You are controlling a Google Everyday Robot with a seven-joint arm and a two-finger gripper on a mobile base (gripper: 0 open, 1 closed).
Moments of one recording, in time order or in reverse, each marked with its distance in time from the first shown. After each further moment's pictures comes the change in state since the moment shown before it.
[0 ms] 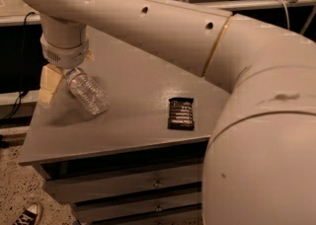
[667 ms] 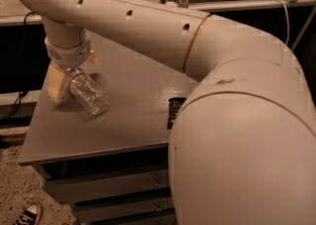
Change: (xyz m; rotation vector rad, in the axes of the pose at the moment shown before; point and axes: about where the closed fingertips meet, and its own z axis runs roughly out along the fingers) arm 0.000 -0.025 0.023 0.039 0.084 0.113
